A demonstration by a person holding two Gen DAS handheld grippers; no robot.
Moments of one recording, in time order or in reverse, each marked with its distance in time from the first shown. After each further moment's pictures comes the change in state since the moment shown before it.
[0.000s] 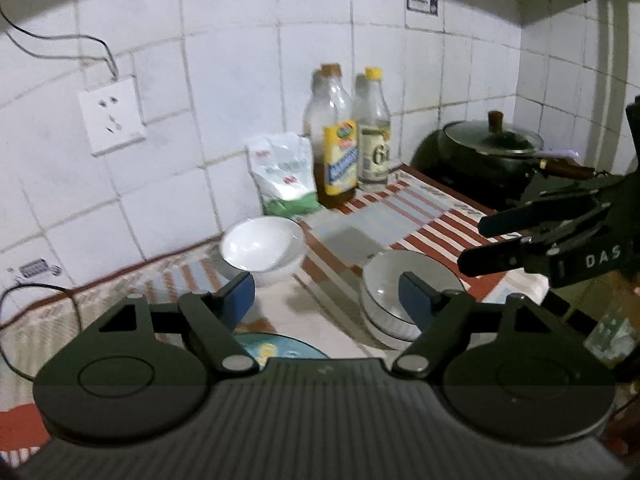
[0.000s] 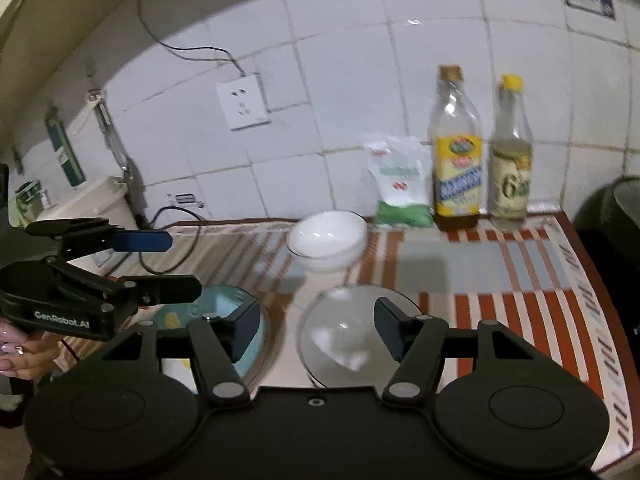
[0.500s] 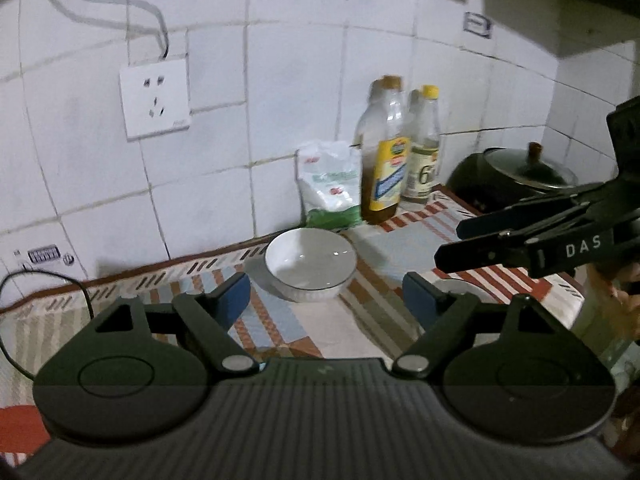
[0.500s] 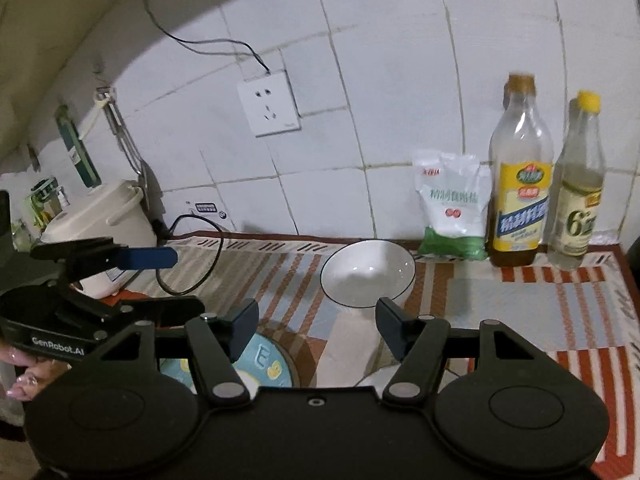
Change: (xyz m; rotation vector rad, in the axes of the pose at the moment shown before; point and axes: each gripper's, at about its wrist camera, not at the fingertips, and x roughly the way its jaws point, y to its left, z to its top) left arm 0.036 0.072 0.006 -0.130 0.006 0.007; right arm 0.087 -0.009 0.057 0.033 0.070 0.089
